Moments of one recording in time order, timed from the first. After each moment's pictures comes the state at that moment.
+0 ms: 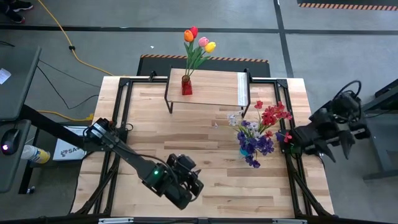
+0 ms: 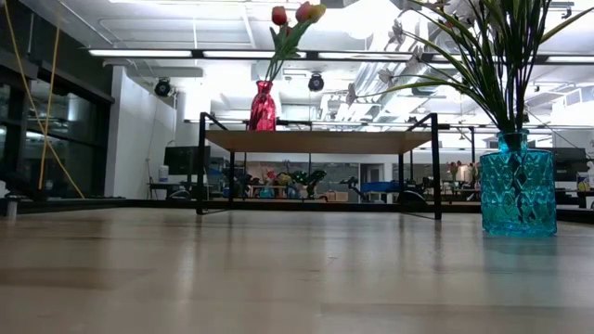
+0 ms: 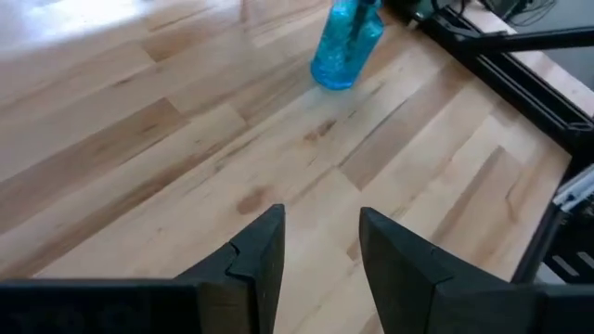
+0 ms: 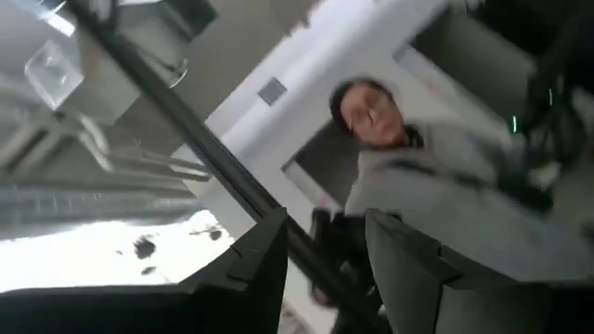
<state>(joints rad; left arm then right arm) -0.64 1.91 1.74 -0.94 -0.77 -1.34 0.54 0.40 0.67 0.37 -0.73 1.27</state>
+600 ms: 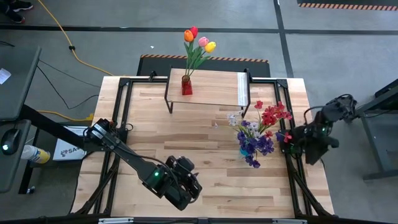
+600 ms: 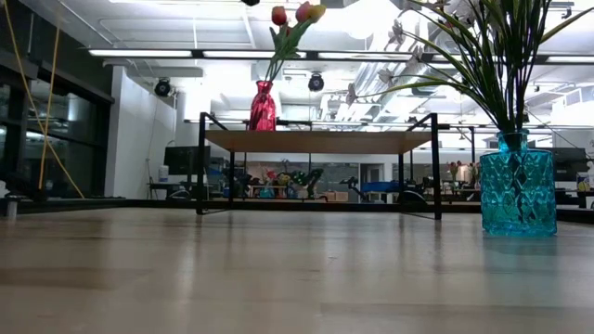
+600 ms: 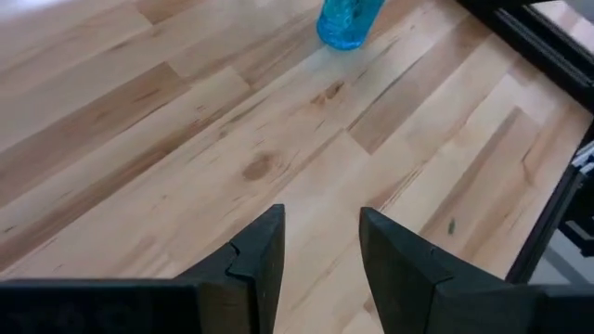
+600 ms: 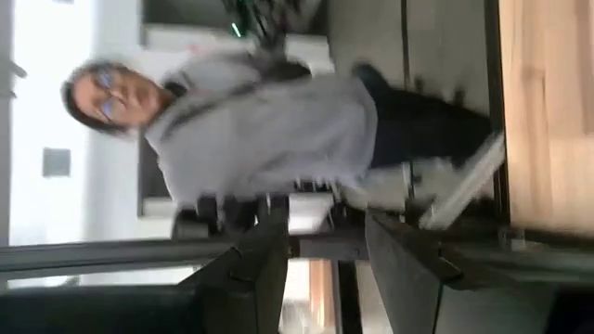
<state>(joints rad) -0.64 1.92 1.74 -0.97 -0.70 -1.35 0.54 0.16 0.67 -0.73 -0.65 1.39</state>
